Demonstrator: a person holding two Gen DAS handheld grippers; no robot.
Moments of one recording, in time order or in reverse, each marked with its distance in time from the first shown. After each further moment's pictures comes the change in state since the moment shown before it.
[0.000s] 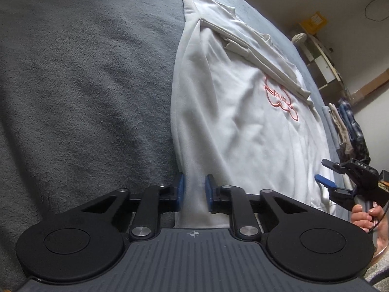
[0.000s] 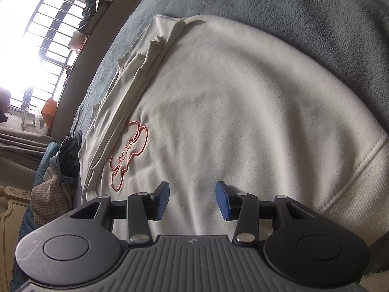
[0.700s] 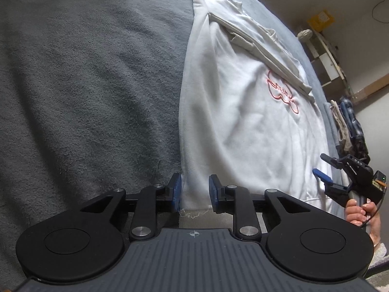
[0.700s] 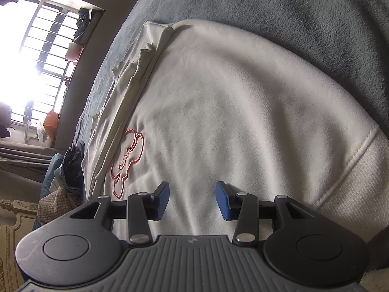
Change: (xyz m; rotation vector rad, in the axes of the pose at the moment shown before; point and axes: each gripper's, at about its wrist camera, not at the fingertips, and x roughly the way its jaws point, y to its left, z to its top) left arm -0.006 0.005 -0.003 -0.020 0.057 0.006; right arm -0.002 -0.011 0.003 0.066 -0.009 0.021
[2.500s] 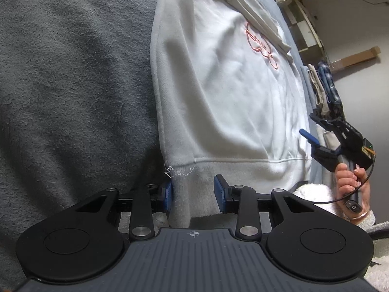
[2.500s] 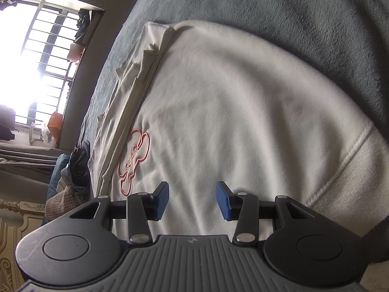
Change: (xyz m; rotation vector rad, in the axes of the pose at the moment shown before) left arm 0.031 0.000 -0.021 0.012 0.197 -0.168; right arm -0.019 0.000 0.006 0.026 0.004 0.029
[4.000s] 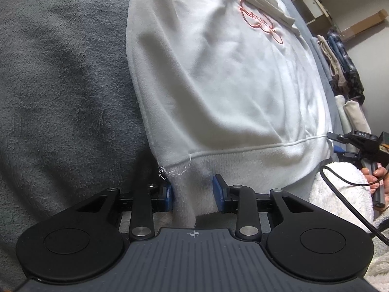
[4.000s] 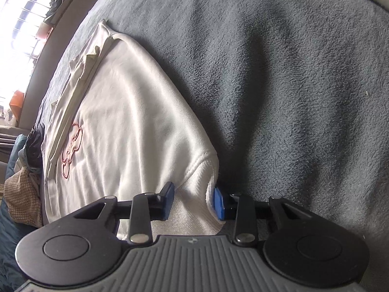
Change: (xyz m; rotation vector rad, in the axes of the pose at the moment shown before) left arm 0.008 -0.022 -0.001 0.137 0.070 0.144; right arm -0.051 -0.066 0.020 -0.084 0.090 -0.237
